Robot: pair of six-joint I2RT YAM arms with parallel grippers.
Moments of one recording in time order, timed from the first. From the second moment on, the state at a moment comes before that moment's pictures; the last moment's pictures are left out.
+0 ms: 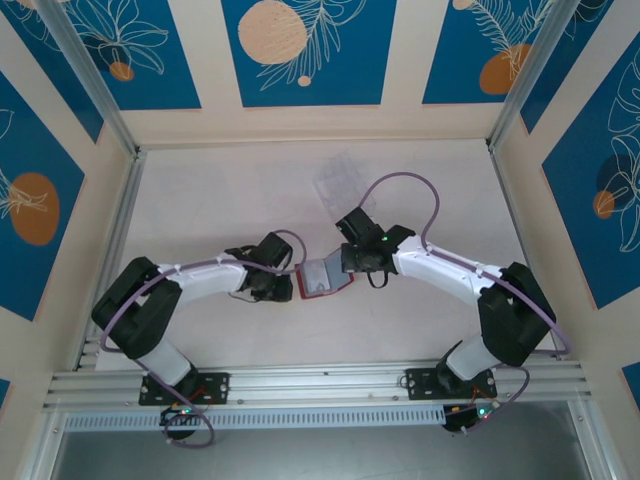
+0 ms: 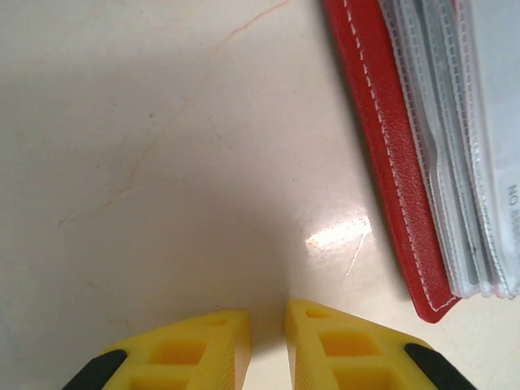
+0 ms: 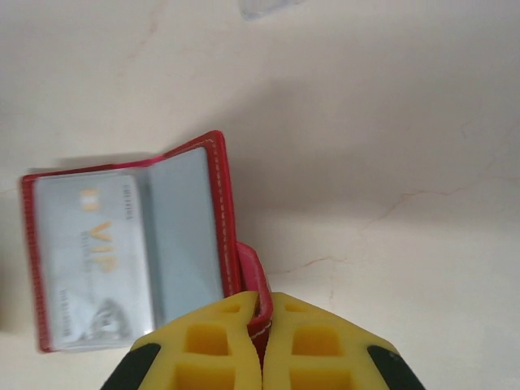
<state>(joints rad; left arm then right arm) -0.71 1.63 0.82 -0.45 0.14 -0.57 0.72 1.49 1.02 -0.64 0.15 0.62</state>
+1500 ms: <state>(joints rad) -0.50 1.19 0.65 -0.57 0.11 -0.62 0.73 1.55 1.10 -0.31 -0.54 0.68</state>
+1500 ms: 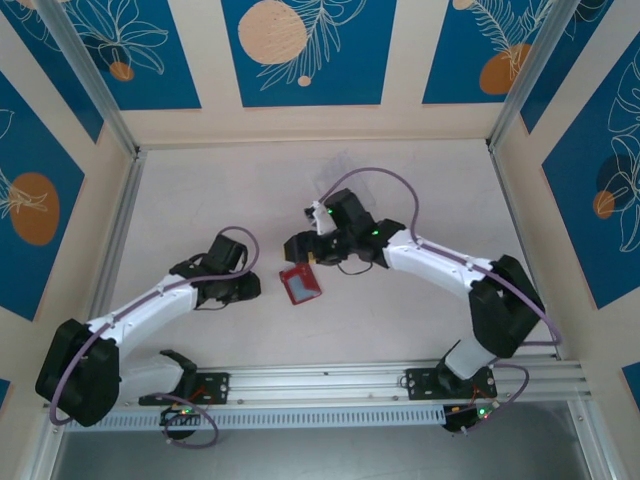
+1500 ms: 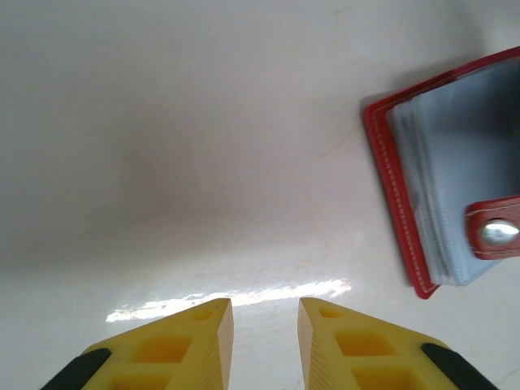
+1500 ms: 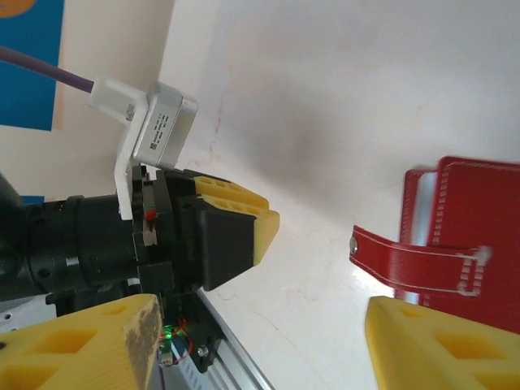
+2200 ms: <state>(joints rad) -0.57 1.44 0.86 -0.55 0.17 -0.56 0.79 1.87 1.08 -0.31 -0.50 0.69</state>
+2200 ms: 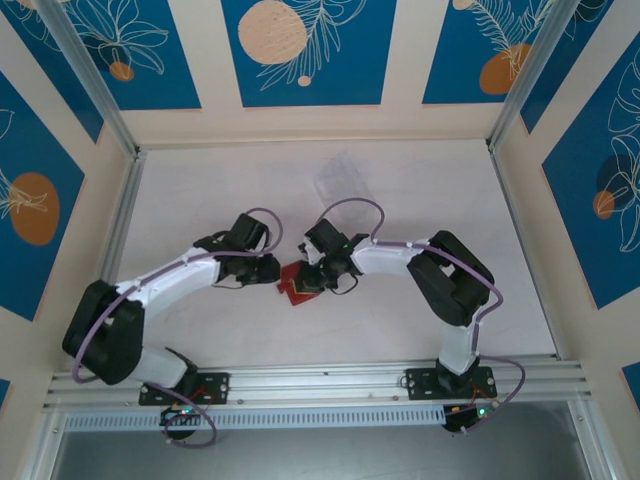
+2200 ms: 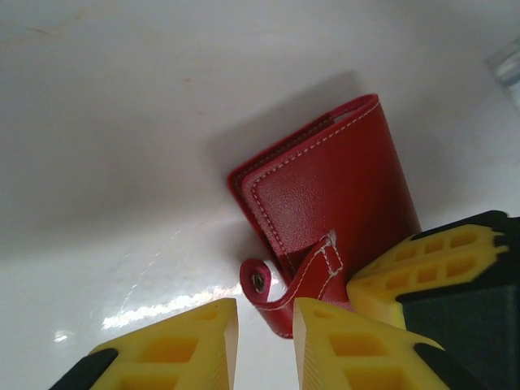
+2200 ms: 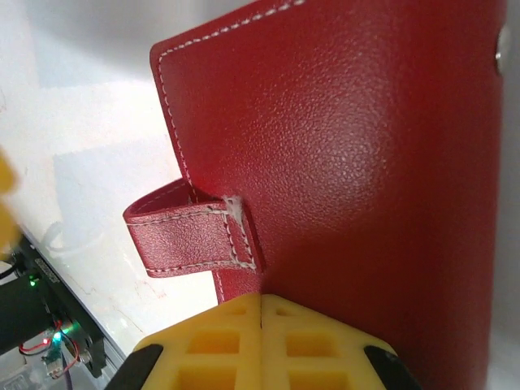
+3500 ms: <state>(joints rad) -0.62 1.61 0.81 -0.42 0.13 -0.55 0.68 1.91 1.10 -0.36 -0.65 0.59</state>
